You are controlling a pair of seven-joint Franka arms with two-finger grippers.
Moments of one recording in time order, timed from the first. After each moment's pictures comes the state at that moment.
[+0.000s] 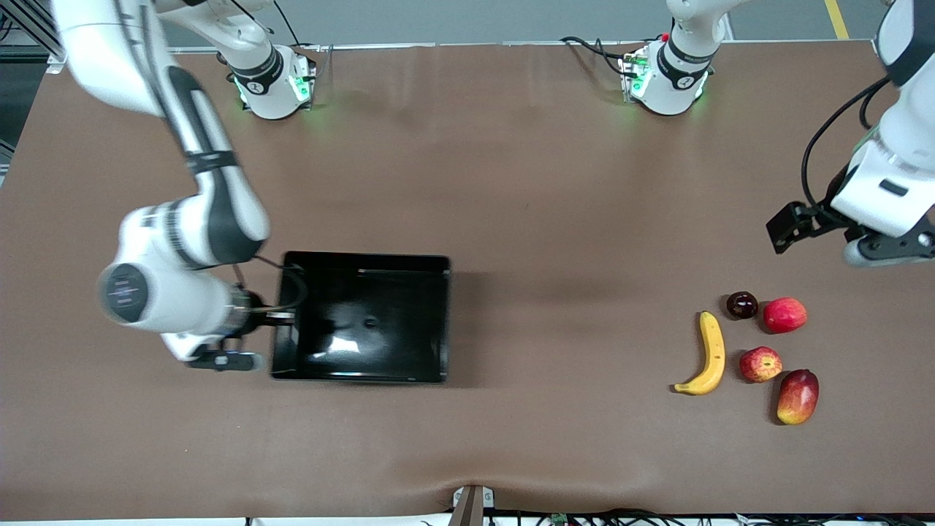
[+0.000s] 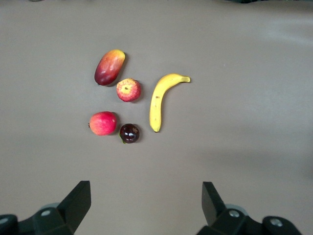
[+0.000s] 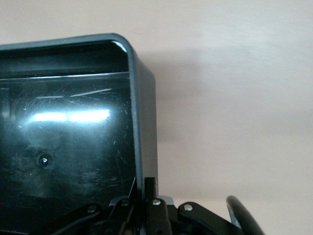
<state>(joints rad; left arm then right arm) 0.43 0.15 -0.65 -1.43 0.22 1.63 -0.29 0.12 0.55 0.00 -1.48 0.17 1.88 0.12</state>
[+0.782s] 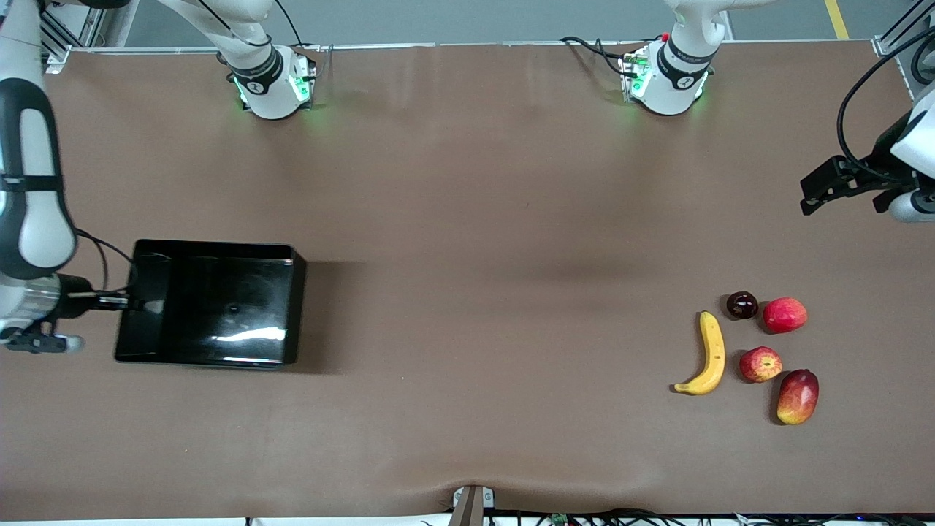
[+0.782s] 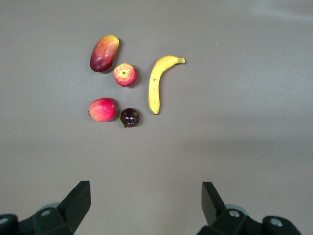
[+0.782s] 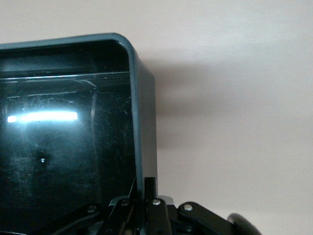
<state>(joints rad) 0.07 0.05 -0.16 -1.47 0.06 1.57 -0.09 -0.30 0.52 -0.01 -1.60 0.14 1.94 -0.31</state>
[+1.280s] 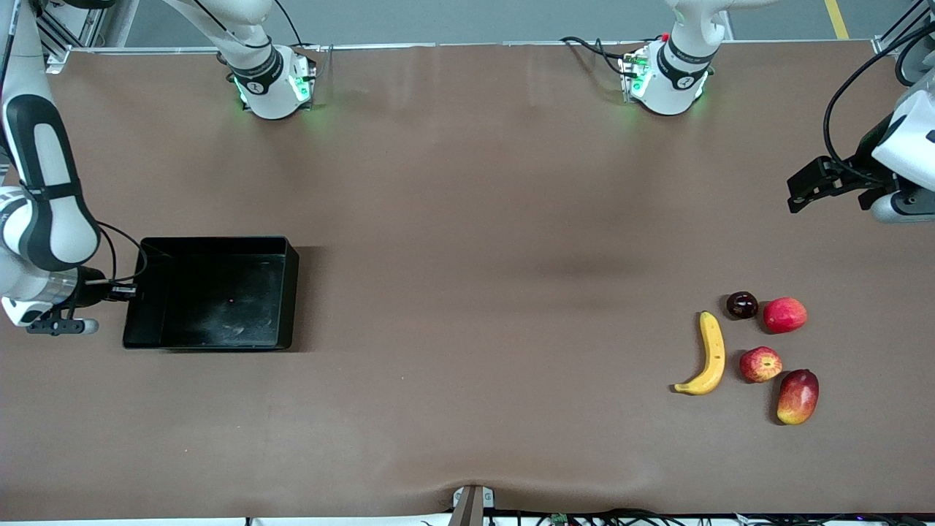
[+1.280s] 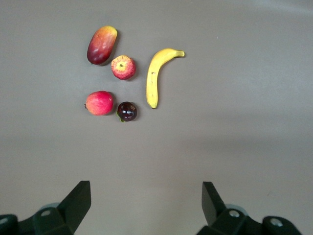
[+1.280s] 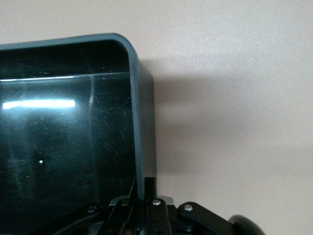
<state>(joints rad) 0.05 0.03 -0.15 -1.51 0.06 1.57 -0.12 -0.34 0.52 -0.01 -1.80 0.14 2.18 -0.40</state>
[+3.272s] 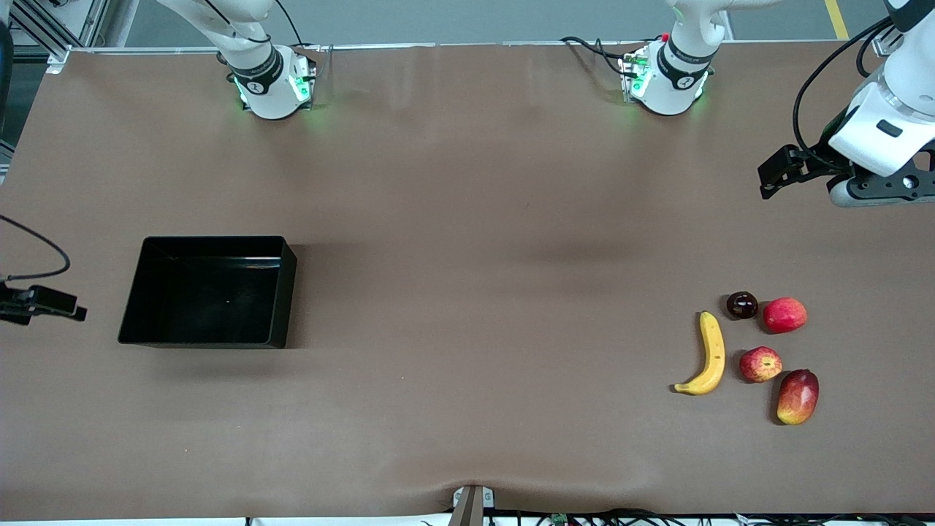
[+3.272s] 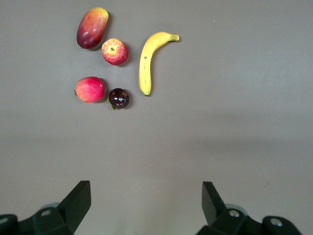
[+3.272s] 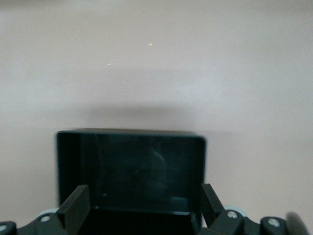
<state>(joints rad) 0.02 -0.05 -0.15 -1.66 0.04 1.62 -0.16 -0.20 0.39 0.04 -1.30 0.06 1.71 -0.17</state>
